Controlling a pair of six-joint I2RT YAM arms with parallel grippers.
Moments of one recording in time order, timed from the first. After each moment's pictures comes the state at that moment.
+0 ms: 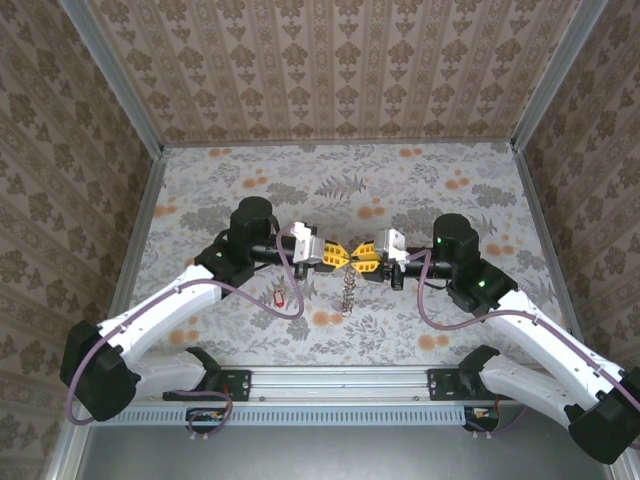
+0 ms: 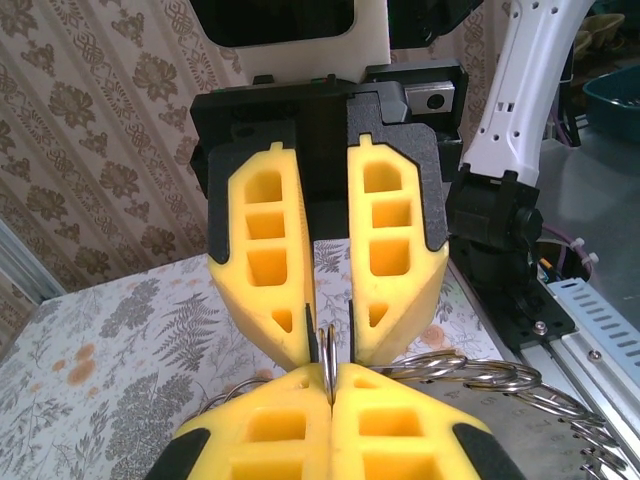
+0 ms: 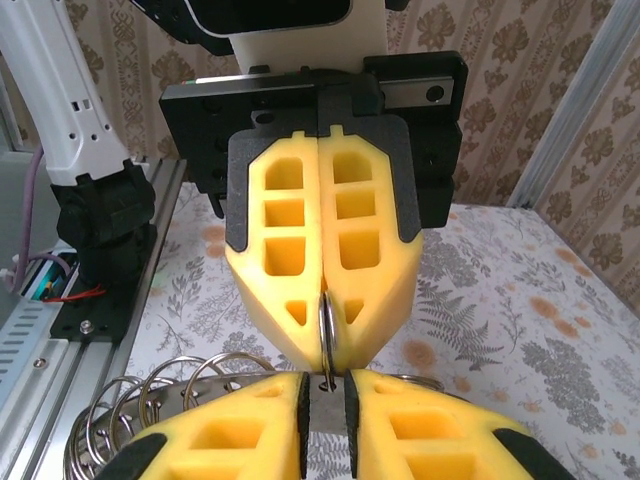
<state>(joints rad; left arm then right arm) -0.75 1.17 0.88 0.04 0.97 0.49 0.57 0.91 0.76 -0.09 -0.74 -0.39</state>
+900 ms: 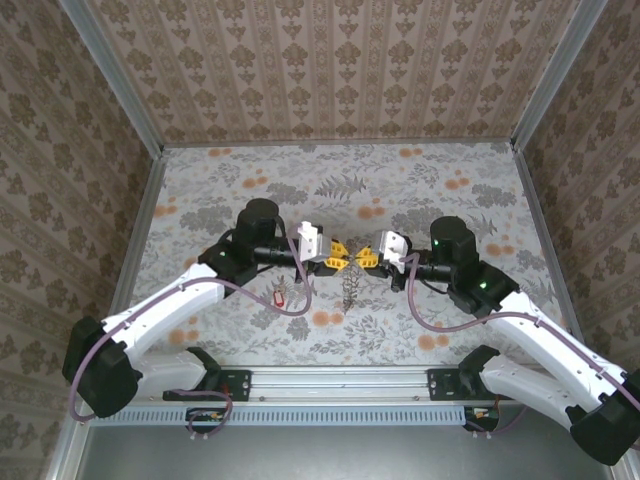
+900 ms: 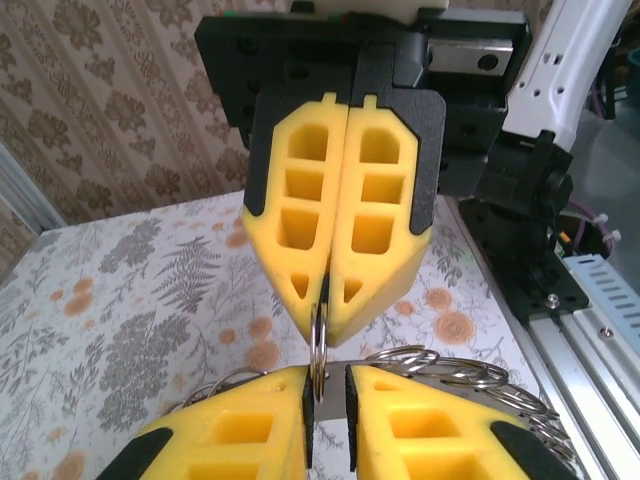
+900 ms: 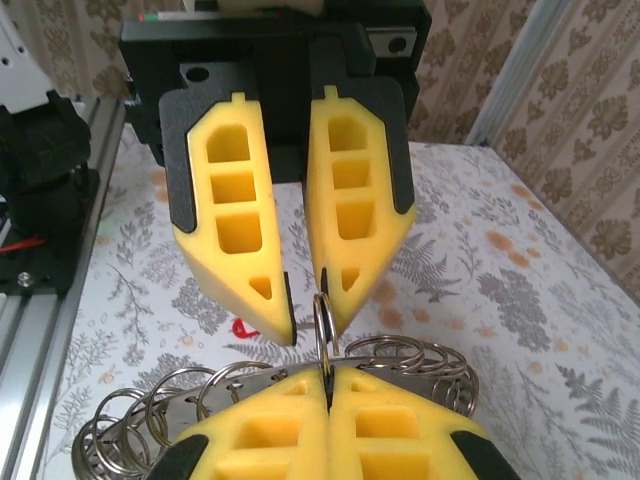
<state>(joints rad) -0.76 1.19 0.89 -0.06 0.86 0.50 0.57 0.90 0.76 -0.21 -0.58 -0.47</state>
